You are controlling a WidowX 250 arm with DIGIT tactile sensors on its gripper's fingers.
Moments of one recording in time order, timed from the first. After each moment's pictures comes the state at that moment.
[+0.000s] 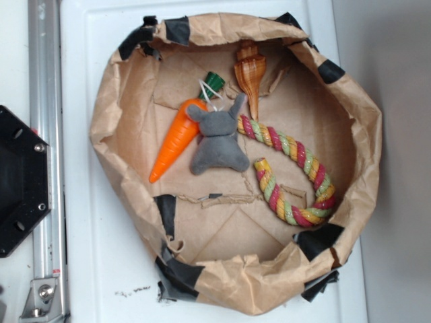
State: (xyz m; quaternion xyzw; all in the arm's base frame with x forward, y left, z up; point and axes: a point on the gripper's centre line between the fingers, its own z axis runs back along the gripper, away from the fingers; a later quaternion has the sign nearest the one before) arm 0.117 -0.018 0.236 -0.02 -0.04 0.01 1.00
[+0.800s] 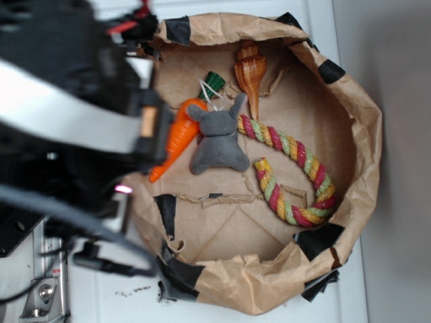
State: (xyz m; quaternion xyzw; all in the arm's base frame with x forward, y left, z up) arm 0.199 -0.017 0.193 -0.02 -0.08 -0.16 0.98
